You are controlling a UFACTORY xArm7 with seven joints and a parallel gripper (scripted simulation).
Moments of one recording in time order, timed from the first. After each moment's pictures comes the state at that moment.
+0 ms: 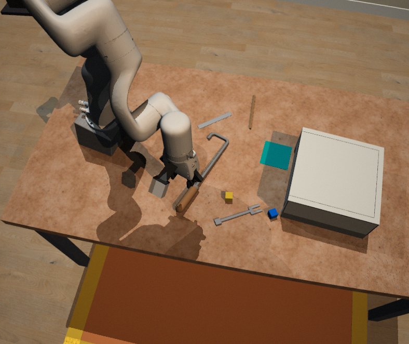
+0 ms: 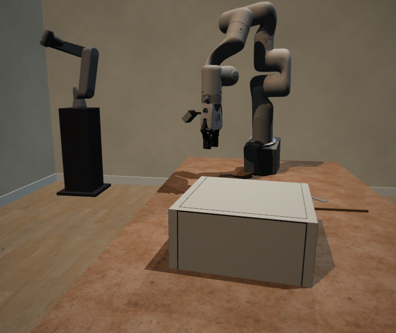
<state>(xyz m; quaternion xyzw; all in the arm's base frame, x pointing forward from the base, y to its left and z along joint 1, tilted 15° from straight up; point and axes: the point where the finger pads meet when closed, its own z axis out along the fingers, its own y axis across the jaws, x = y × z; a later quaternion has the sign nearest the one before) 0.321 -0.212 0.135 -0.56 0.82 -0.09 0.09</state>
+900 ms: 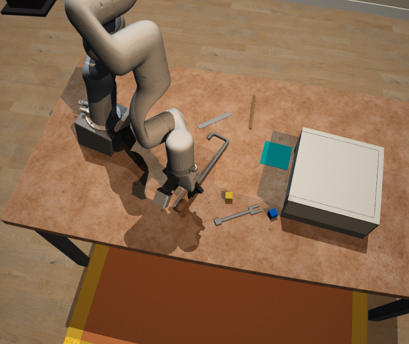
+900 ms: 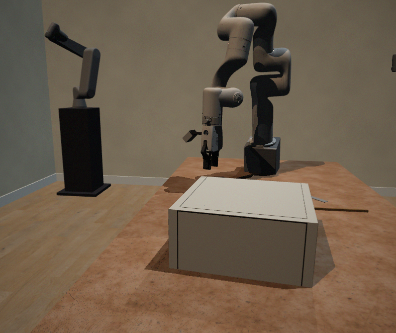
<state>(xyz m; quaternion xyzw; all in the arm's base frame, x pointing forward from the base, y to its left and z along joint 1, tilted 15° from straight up) 0.339 -0.216 0.057 -0.56 0.82 -0.09 0.08</state>
